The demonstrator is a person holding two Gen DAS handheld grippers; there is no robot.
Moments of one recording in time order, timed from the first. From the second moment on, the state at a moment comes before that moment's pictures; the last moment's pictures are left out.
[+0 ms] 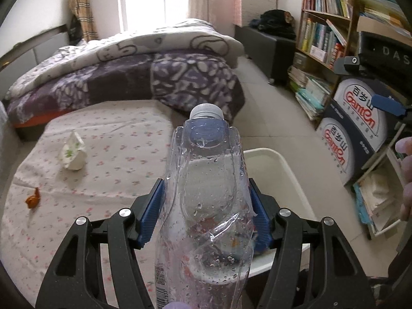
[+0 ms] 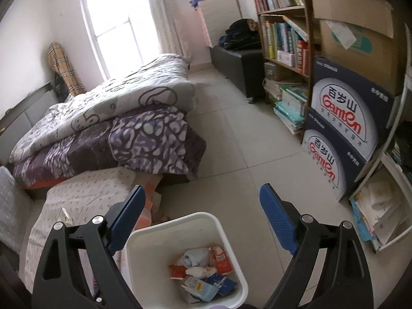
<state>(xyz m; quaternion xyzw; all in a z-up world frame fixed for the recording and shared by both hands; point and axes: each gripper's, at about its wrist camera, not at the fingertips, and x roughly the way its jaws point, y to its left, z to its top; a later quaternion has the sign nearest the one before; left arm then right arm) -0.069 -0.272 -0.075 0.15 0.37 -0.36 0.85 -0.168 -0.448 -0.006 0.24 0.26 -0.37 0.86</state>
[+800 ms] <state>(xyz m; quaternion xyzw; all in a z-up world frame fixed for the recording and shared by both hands) 0.025 -0.187 -0.104 0.16 0.42 -0.21 0.87 -0.103 -0.379 -0.012 0.25 0.29 -0.30 0.88</state>
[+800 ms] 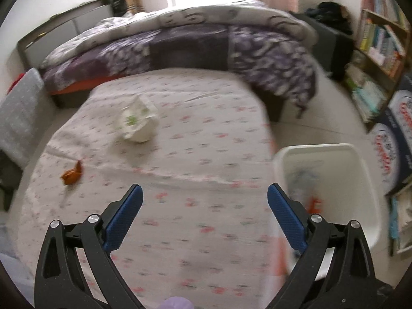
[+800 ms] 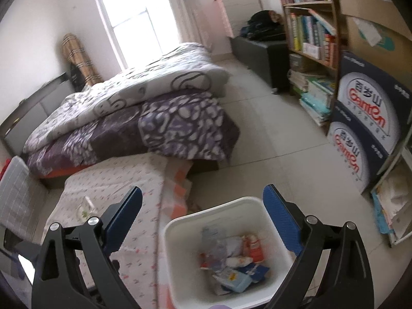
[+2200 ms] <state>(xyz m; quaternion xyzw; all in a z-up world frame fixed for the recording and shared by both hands) 0.201 0.024 -0.176 0.10 0.47 -0.21 0.85 0.101 -0.199 -0.118 0.09 0.44 -0.10 0.89</state>
